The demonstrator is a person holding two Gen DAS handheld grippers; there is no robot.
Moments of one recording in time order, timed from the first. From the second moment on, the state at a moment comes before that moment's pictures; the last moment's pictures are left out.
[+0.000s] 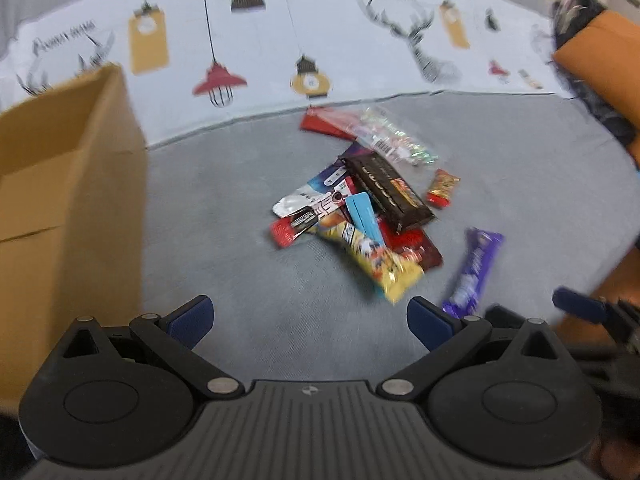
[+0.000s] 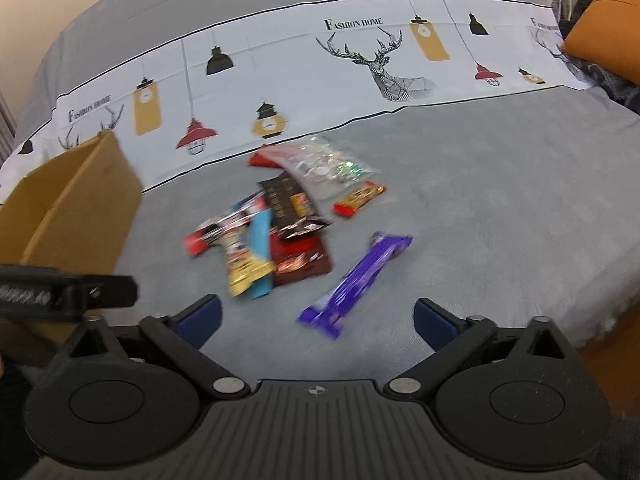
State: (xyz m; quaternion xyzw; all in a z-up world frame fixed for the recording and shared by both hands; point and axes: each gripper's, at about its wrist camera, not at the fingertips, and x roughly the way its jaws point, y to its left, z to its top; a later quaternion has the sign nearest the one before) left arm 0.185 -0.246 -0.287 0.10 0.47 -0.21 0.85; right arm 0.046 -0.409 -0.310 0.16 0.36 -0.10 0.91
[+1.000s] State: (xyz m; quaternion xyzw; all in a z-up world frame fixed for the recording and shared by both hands) left arm 0.226 -0.233 -0.358 0.05 0.49 -0.30 0.82; right arm 0.115 -0.427 -0.366 0.10 0.42 -0.09 0.90
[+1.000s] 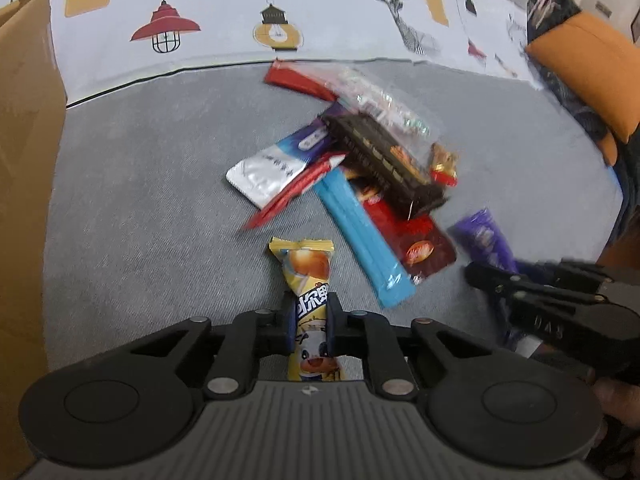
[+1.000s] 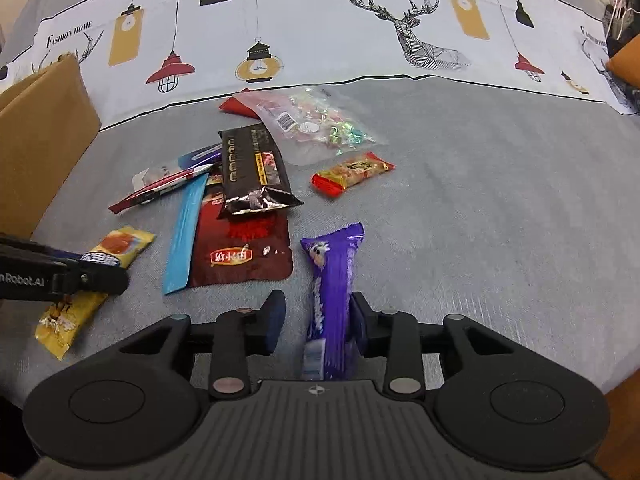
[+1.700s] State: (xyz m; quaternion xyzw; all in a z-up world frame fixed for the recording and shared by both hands) left arm 0.166 -0.112 -0.183 0.00 0.32 -0.32 0.89; right arm 0.078 -0.303 -0.207 0.10 0.32 -0.04 0.94
